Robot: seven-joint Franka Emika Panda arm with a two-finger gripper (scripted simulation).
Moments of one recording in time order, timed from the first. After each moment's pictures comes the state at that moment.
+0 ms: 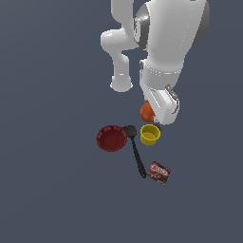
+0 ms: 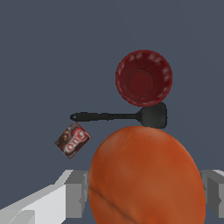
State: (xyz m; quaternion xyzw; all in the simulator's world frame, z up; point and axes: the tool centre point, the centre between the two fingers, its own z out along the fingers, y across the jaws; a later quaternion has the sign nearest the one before) arm 0.007 0.102 0.299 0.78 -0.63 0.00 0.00
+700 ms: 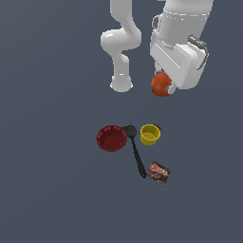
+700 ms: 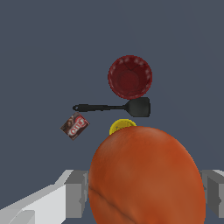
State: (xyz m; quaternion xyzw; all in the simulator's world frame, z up) arm -0.023 0.128 0.391 0.78 -0.63 0.00 0.00
